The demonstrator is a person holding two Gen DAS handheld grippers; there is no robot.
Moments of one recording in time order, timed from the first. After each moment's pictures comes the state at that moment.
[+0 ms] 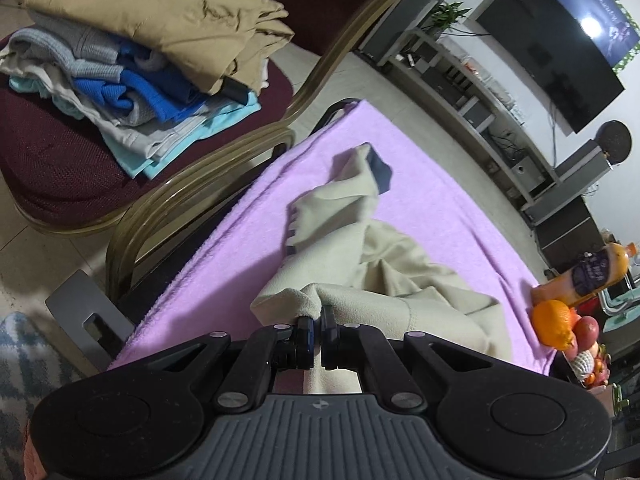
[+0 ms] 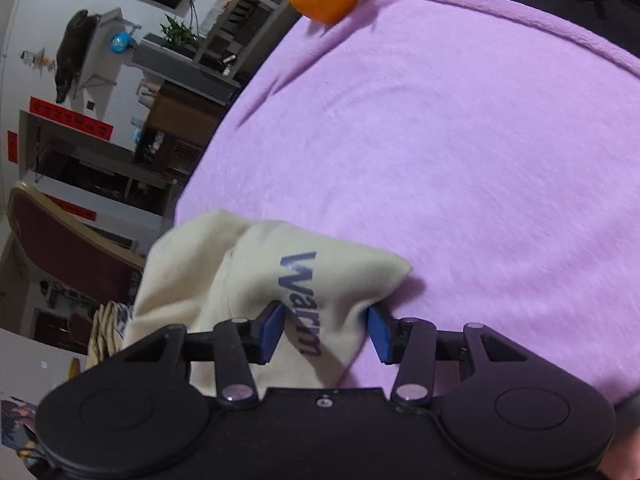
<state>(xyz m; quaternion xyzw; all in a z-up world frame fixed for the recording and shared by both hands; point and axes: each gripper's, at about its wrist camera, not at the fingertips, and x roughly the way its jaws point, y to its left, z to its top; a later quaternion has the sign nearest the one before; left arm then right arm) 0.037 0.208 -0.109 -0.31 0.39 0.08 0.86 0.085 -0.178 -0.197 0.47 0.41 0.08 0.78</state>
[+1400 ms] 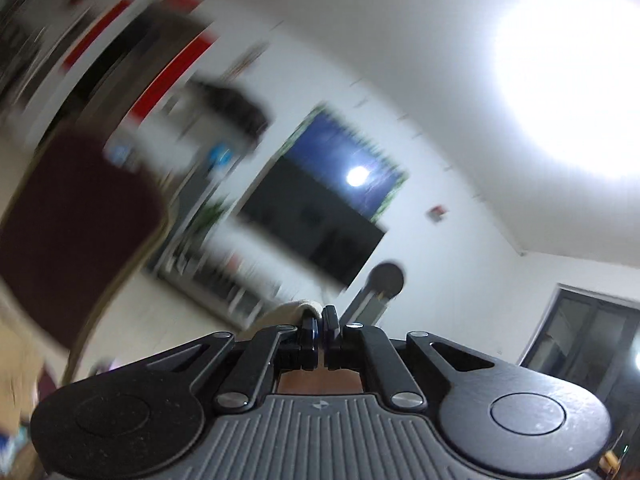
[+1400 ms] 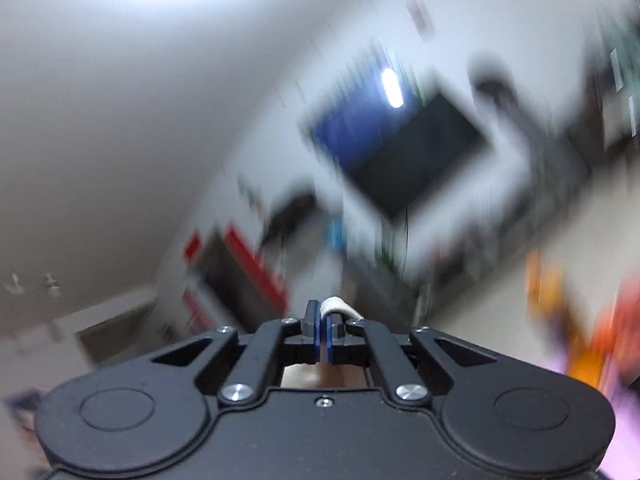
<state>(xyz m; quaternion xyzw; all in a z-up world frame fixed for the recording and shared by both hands) -0.049 0.174 0.212 -0.28 -0.01 -0.15 0.95 0.019 -0.214 0.221 0.32 -0.05 0.15 0.94</state>
